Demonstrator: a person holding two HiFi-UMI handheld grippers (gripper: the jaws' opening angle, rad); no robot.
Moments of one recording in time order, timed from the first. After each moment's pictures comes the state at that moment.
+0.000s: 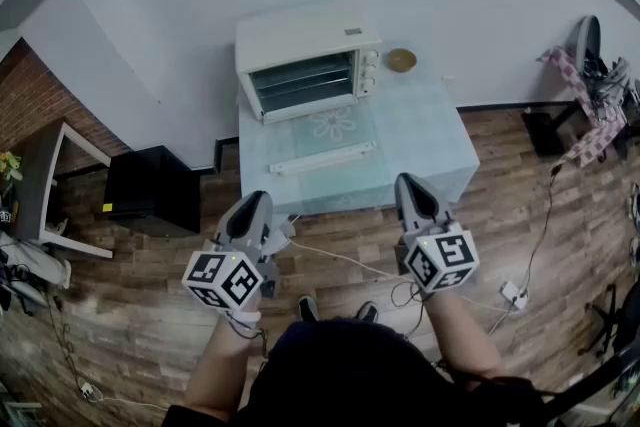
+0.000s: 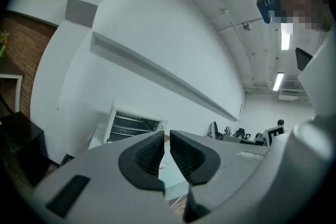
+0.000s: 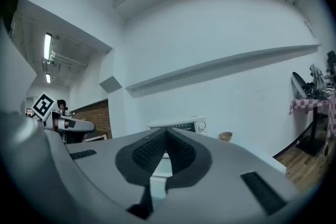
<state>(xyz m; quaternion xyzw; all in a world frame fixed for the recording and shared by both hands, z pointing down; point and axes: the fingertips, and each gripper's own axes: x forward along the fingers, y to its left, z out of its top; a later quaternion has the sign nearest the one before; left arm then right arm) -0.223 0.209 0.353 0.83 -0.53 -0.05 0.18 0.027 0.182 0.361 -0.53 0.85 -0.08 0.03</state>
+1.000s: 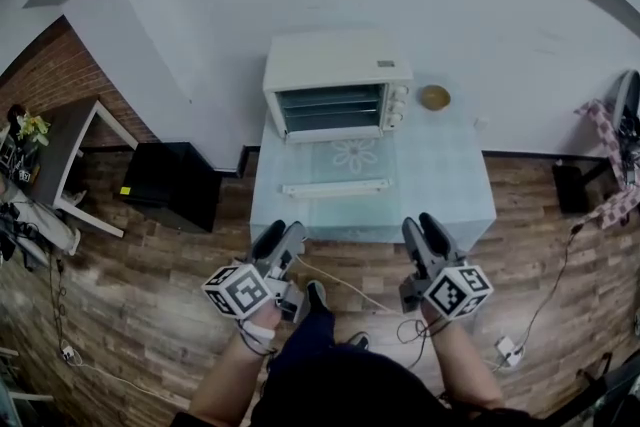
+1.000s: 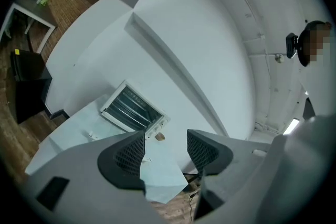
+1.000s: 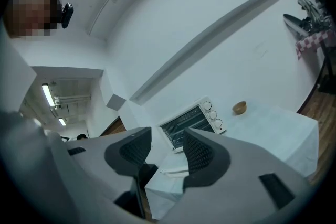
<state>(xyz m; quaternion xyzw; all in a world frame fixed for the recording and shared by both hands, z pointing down) -0.178 0.193 0.408 0.76 -0.53 -0.17 0.34 0.070 0.147 0.410 -0.43 0.86 -0.26 0.12</state>
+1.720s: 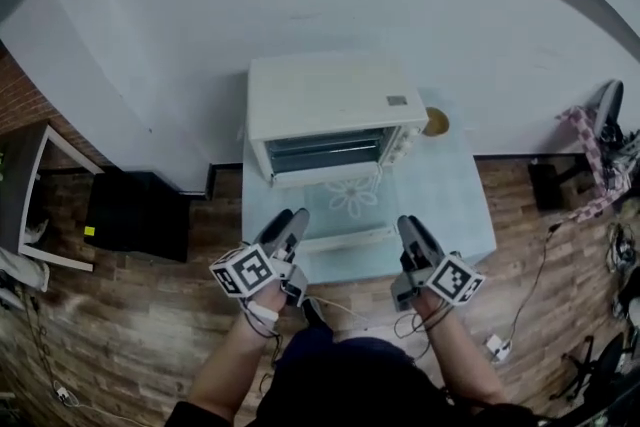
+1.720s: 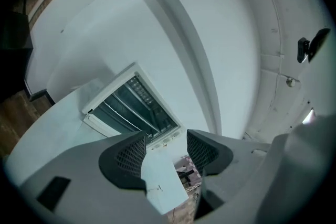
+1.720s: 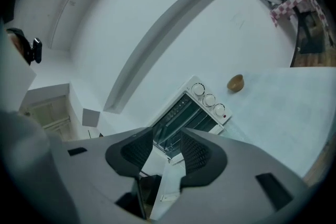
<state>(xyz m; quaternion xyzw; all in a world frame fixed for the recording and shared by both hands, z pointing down) -0.247 -0.044 0.467 0.76 -0.45 -0.19 0.42 -0.024 -0.045 0.432 -0.43 0.81 -0.37 0.17</state>
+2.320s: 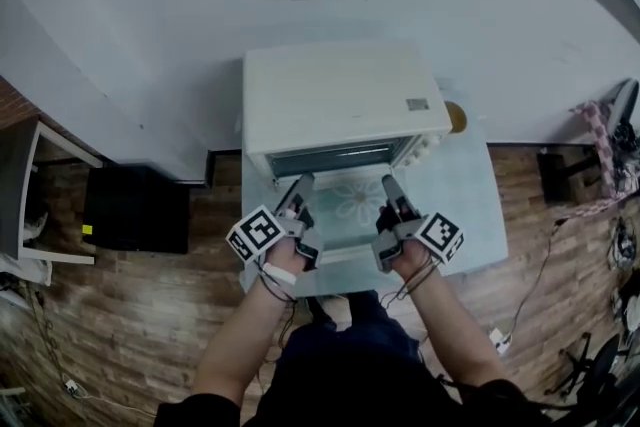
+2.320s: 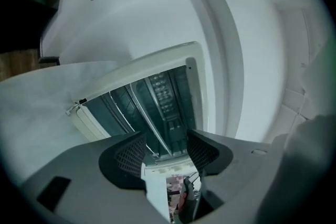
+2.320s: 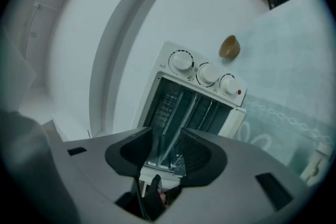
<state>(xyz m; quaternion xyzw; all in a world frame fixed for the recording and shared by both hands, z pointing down) -0.261 -0.180 0.540 0.66 -0.46 -0.28 0.53 -0.054 -0.185 0.529 -0.48 0.68 -0.53 0.20</state>
